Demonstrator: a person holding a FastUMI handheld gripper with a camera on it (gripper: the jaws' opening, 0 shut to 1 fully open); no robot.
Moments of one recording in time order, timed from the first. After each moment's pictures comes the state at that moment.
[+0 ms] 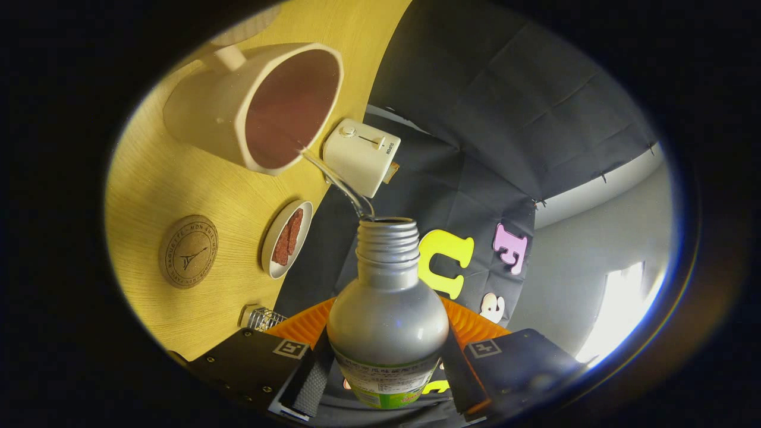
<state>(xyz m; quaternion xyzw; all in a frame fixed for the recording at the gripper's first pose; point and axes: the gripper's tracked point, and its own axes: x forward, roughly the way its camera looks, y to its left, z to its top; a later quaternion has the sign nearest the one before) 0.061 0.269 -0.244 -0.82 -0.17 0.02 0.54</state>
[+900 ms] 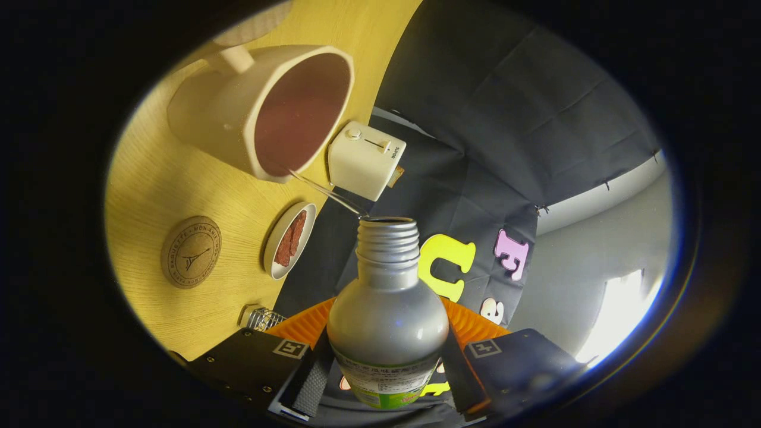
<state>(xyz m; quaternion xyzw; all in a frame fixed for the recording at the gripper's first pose) 0.057 0.272 -0.251 -0.83 -0.17 0.03 0.53</state>
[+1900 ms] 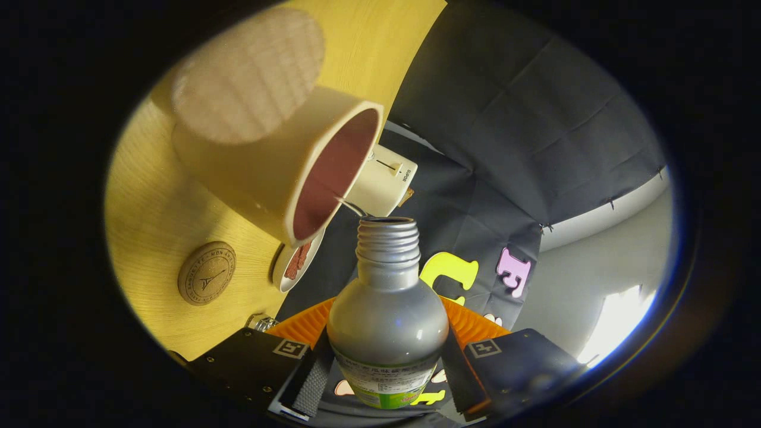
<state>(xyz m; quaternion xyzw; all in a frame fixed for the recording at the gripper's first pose) 0.044 0.299 -0.273 -0.84 -0.19 0.06 0.50</state>
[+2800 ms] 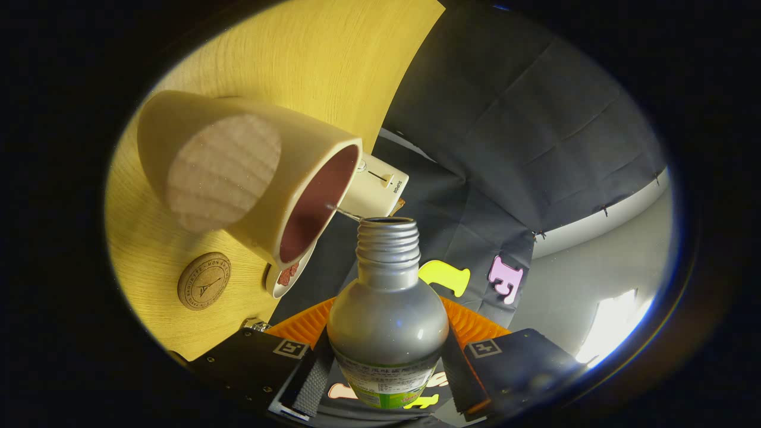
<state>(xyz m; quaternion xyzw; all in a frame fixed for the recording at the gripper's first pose) 0.032 0.314 -0.269 -0.84 -0.21 0.06 0.49</state>
